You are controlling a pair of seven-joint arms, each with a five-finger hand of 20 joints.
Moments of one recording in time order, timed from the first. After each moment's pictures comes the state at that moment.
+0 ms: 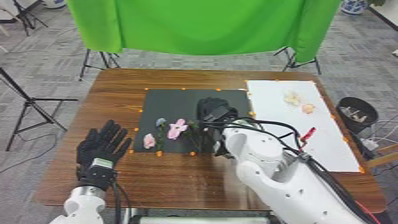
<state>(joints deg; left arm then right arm) 122.0 -60.3 -85.0 -118.6 7.5 15.4 21.8 -72.7 -62.9 46.6 -107.5 -133.9 -15.5 26.2</state>
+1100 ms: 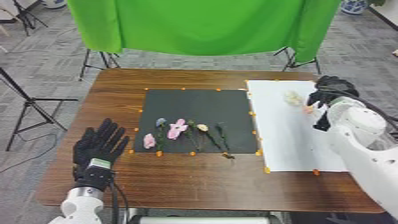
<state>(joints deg) 123.0 -58.8 -84.9 -120.0 7.0 15.5 24.2 -75.9 -44.5 71.0 -95.5 -126.3 -12.2 37.7</state>
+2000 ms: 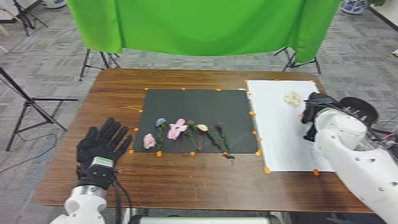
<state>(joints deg) 122.0 -59.6 -84.1 -120.0 6.5 15.9 23.5 -75.0 -47.4 67.0 -88.9 -123.8 -11.8 37.1</state>
